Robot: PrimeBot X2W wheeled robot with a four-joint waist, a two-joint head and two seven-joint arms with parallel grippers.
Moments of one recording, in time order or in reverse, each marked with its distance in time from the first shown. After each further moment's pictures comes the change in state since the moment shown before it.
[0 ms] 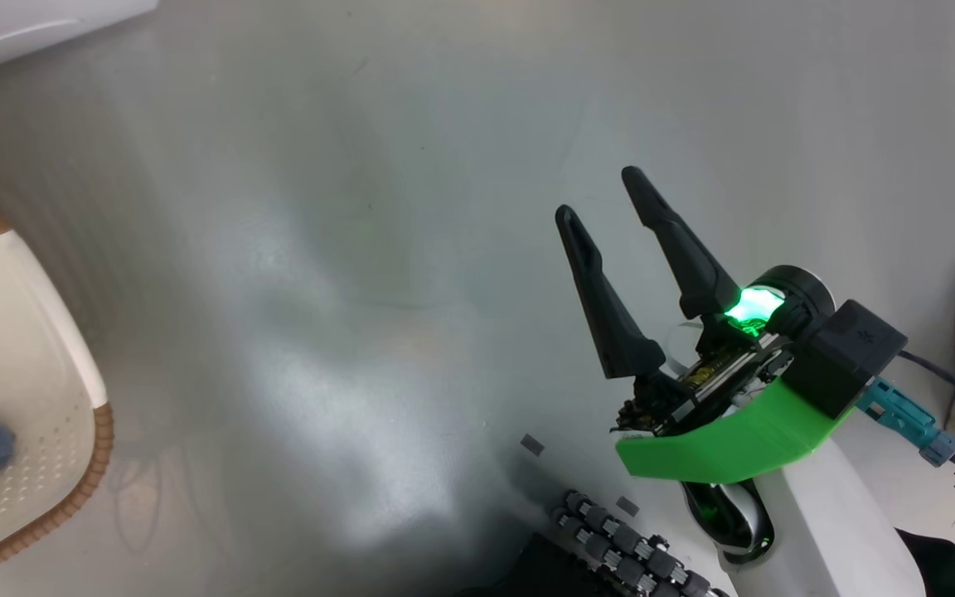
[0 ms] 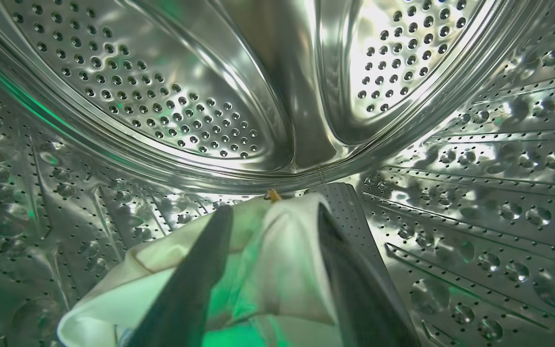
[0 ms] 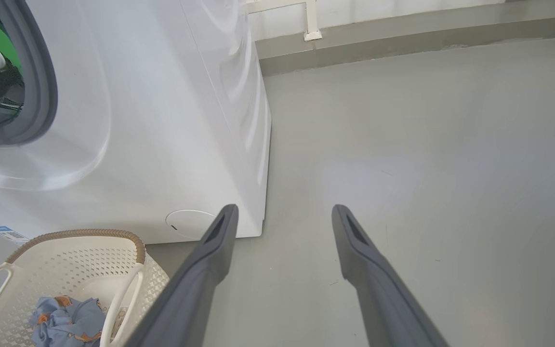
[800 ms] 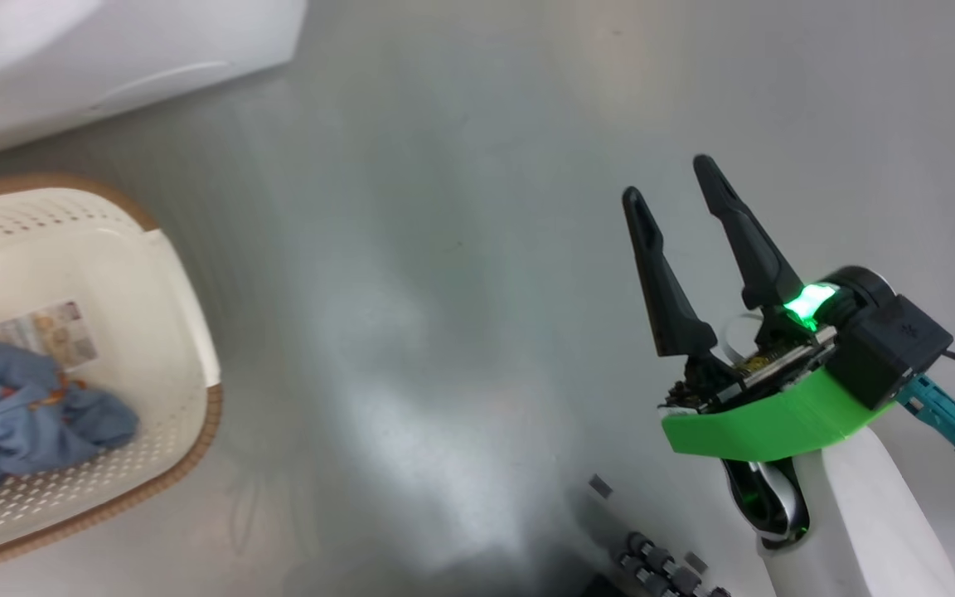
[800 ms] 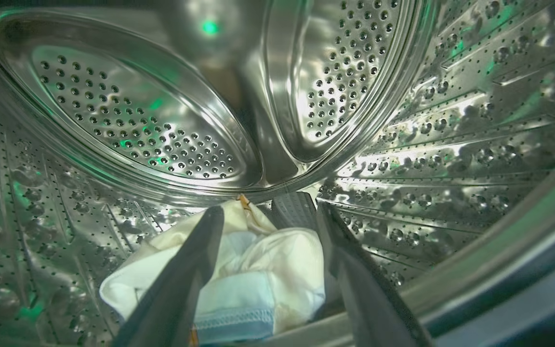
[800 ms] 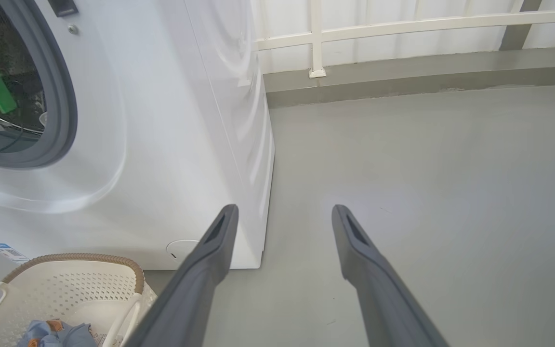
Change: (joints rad) left arm 0.345 -0.096 -0.004 -0.218 -0.096 0.087 -0.123; right arm 0.016 -0.001 -0.117 0.018 -0.086 0.000 0.000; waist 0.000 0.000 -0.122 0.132
